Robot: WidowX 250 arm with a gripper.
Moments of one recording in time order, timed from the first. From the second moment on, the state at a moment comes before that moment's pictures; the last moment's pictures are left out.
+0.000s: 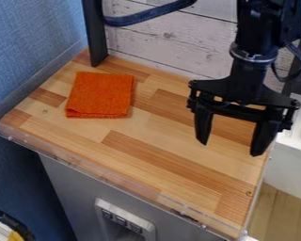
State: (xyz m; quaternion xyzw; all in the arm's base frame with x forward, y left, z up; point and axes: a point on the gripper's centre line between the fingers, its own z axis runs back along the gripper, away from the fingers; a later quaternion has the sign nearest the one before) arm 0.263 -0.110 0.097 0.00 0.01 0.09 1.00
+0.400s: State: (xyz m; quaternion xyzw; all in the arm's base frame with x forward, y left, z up) arm 0.267 -0.112 0.091 -0.02 -0.01 0.09 1.00
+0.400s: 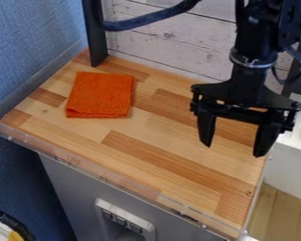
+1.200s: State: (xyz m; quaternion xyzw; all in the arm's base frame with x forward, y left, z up) arm 0.272 -0.107 0.085 0.01 -0.01 0.09 1.00
